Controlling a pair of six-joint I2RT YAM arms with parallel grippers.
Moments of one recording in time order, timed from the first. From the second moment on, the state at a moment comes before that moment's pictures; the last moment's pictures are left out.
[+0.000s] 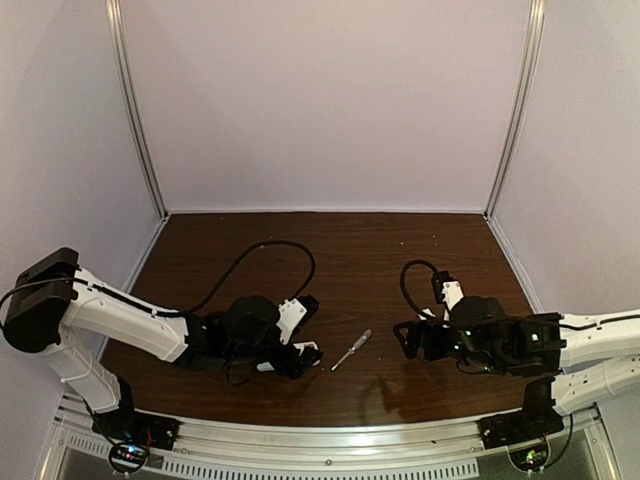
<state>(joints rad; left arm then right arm) -1.14 1.53 0.63 0.27 -0.18 -0.20 1.17 0.96 0.51 -0.19 0.49 0.75</state>
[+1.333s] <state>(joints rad) -1.21 1.97 1.02 0.16 -0.16 -0.16 1.17 0.86 0.39 -0.20 0.50 0.86</state>
